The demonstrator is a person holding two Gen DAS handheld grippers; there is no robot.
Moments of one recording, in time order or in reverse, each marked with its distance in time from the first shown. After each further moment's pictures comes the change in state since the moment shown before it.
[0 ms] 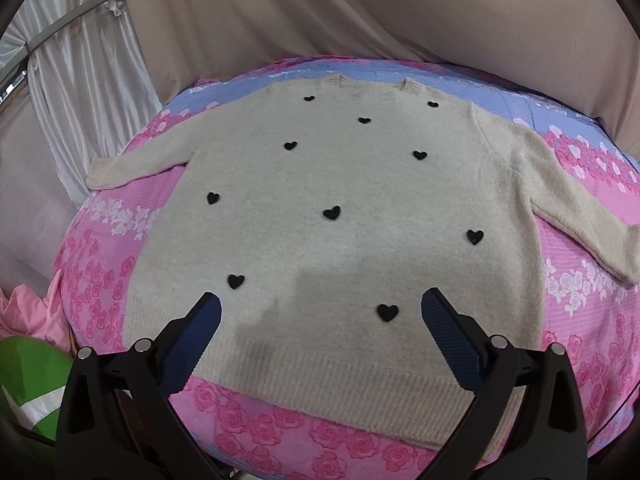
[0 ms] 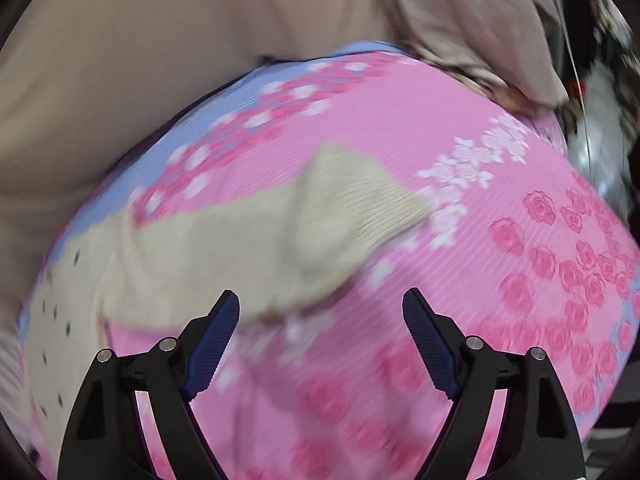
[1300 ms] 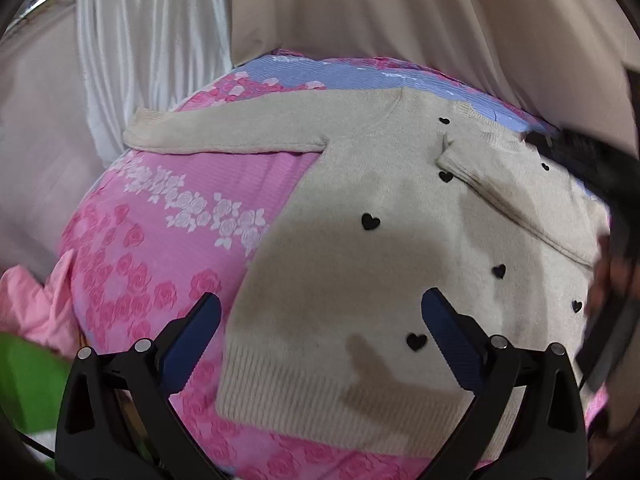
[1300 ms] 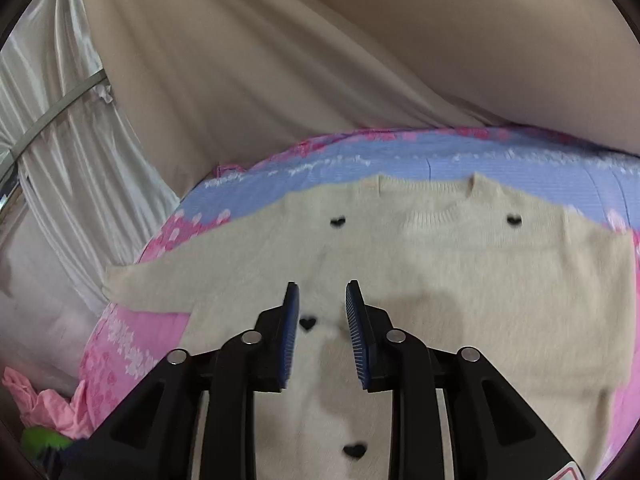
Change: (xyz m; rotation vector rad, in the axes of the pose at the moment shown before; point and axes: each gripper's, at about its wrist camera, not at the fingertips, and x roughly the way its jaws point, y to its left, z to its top) left arm 0.062 0.203 0.035 -0.205 0.021 -0.024; right arm -0.044 0.489 -0.180 -0.651 0.036 0.584
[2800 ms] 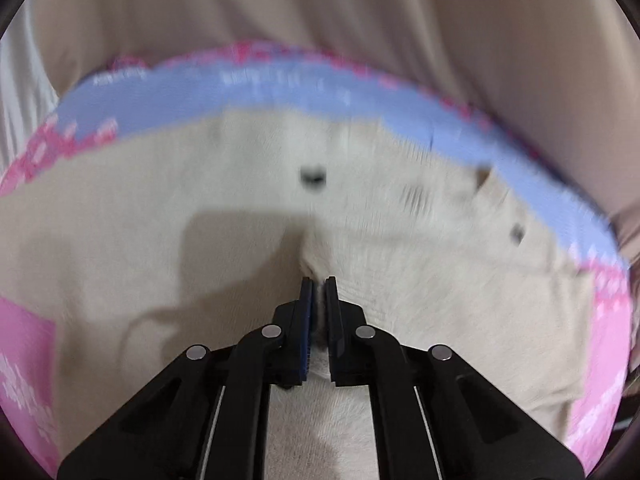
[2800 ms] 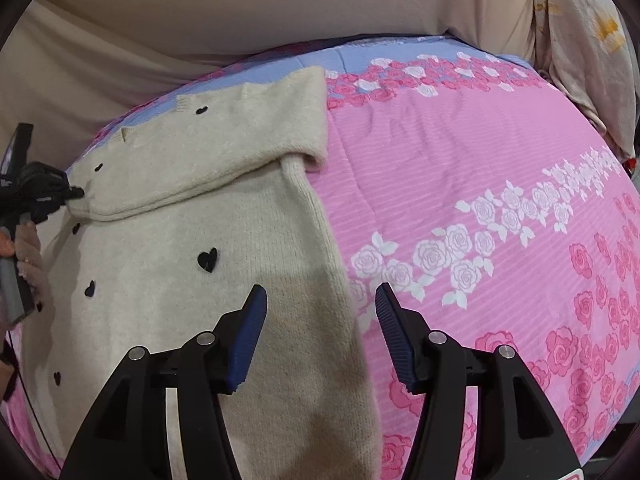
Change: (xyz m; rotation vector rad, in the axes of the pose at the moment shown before) left arm 0.153 -0.150 0.158 0.089 0.022 -0.279; right arm -0.109 -0.153 -0.130 0.312 0.069 -0.498
